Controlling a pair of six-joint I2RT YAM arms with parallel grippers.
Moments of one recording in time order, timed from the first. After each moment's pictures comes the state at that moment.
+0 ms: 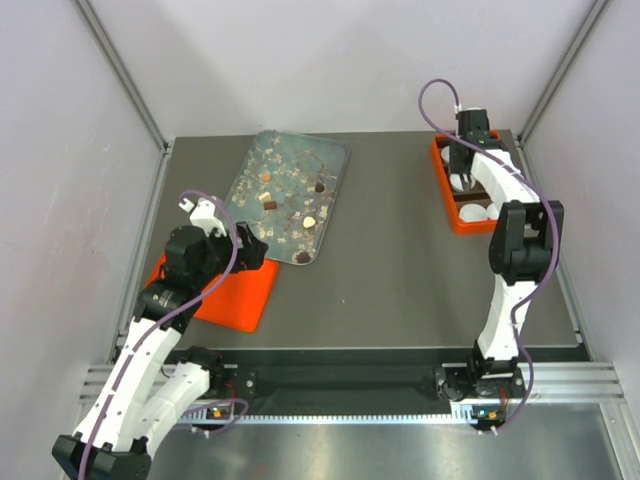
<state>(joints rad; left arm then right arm) -0.28 0.70 0.76 -0.49 0.07 -0.37 0.04 2.03 1.74 -0.49 0.24 -0.02</state>
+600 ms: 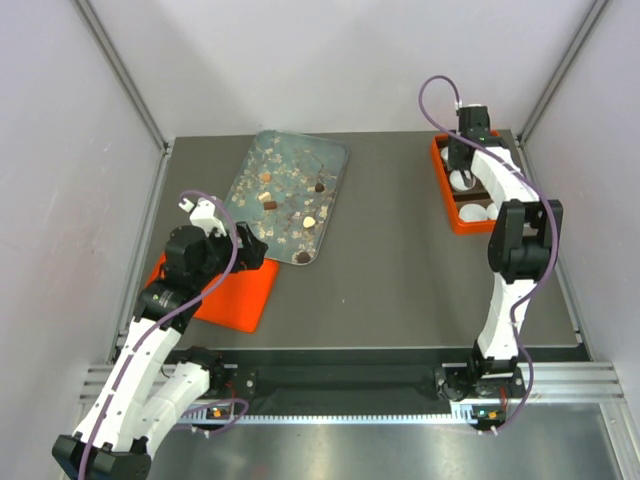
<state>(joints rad) -0.28 0.70 0.76 -0.49 0.07 -0.37 0.04 2.05 1.77 -0.50 0.25 -0.03</state>
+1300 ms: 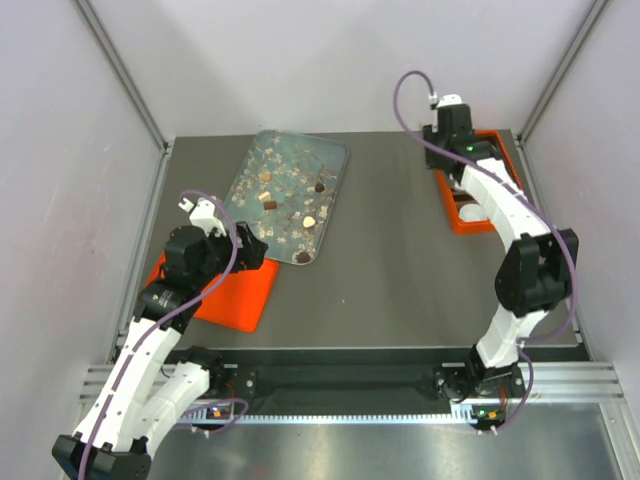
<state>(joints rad) -0.28 0.70 0.76 -0.49 0.07 -0.37 0.20 1.80 1.66 -0.50 0.27 -0.02</state>
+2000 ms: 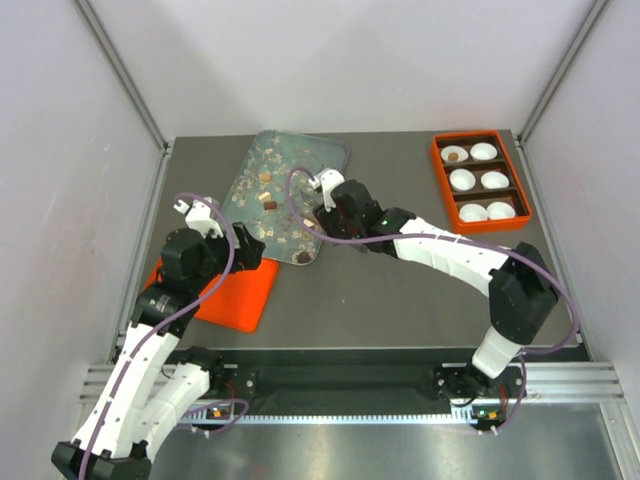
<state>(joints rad) -0.28 0.67 0.76 -0.49 0.04 -0.37 0.83 1.67 1.30 -0.28 0.16 0.04</state>
